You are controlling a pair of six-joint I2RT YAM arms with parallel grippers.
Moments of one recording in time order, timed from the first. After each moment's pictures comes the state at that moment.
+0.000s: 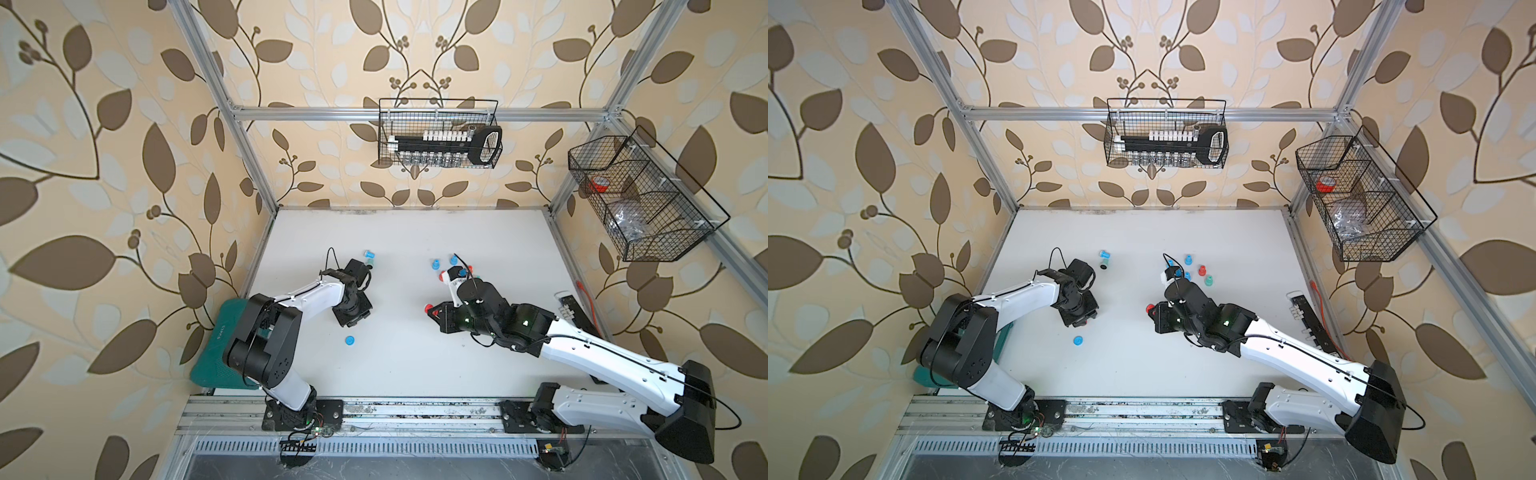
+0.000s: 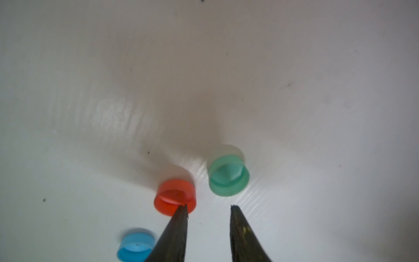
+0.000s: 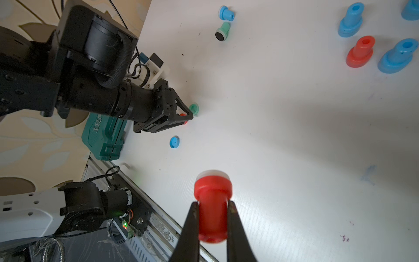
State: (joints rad) left arm -0.37 1.58 0.91 -0.72 0.10 -0.98; right arm 0.91 1.13 0.90 -0.50 0.05 0.77
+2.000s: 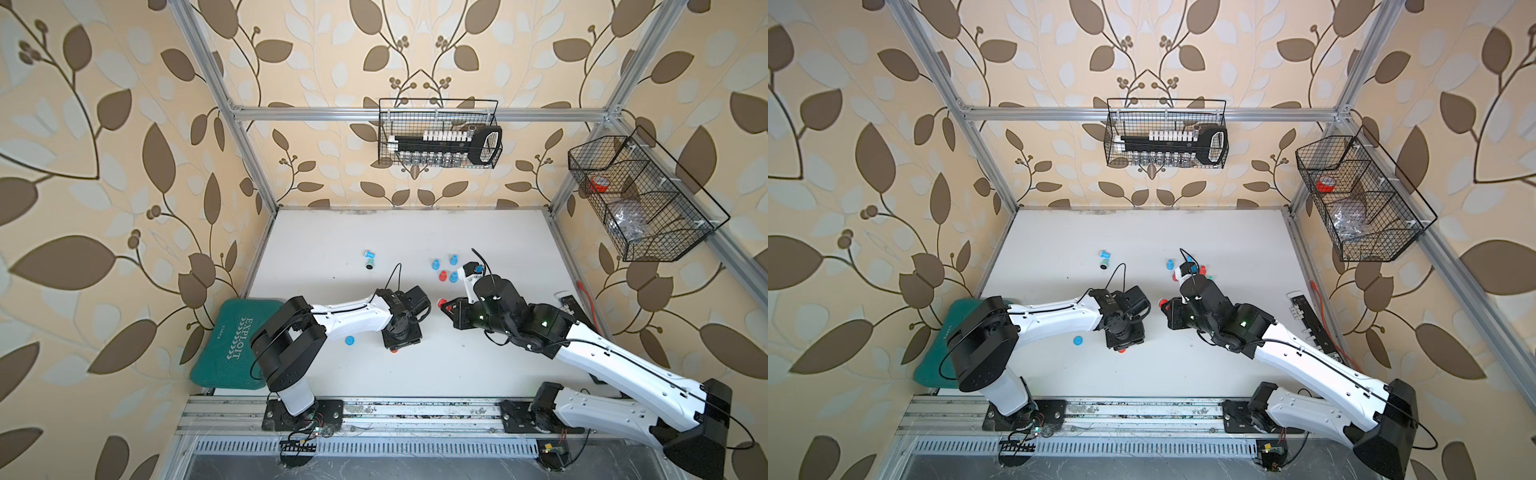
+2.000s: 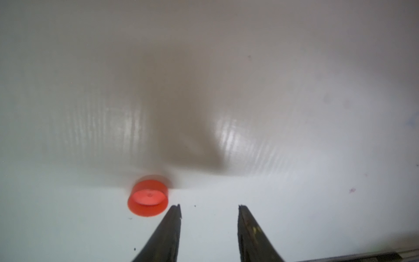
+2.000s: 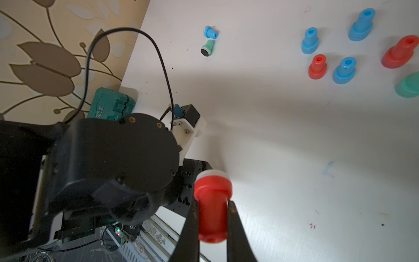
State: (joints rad) left arm -0.89 1.67 1.05 -0.71 0.11 -1.18; right arm 0.83 1.04 0.91 -0.59 0.06 0.73
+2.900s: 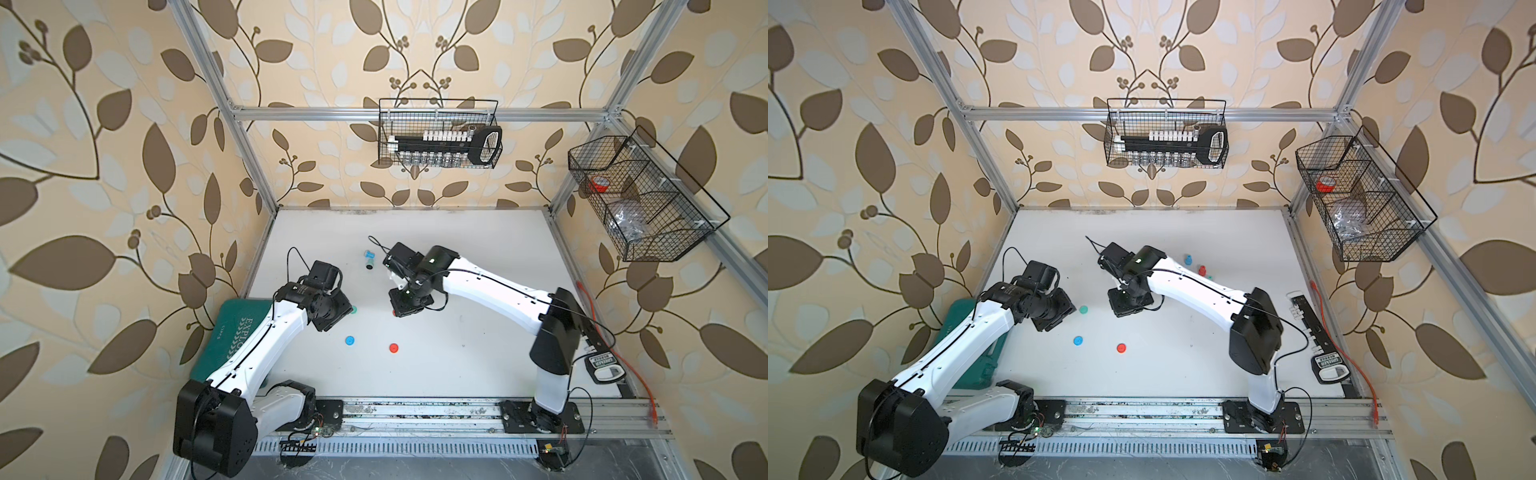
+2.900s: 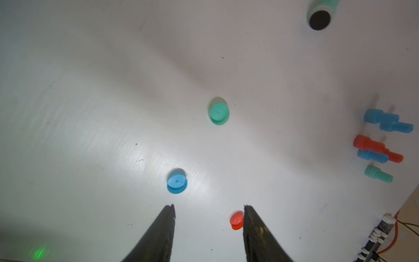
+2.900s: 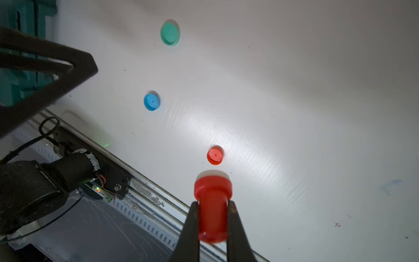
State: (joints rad) left arm -0.21 1.11 0.82 -0.90 0.11 -0.93; right arm 0.93 1.97 1.82 -1.18 -0.14 0.55
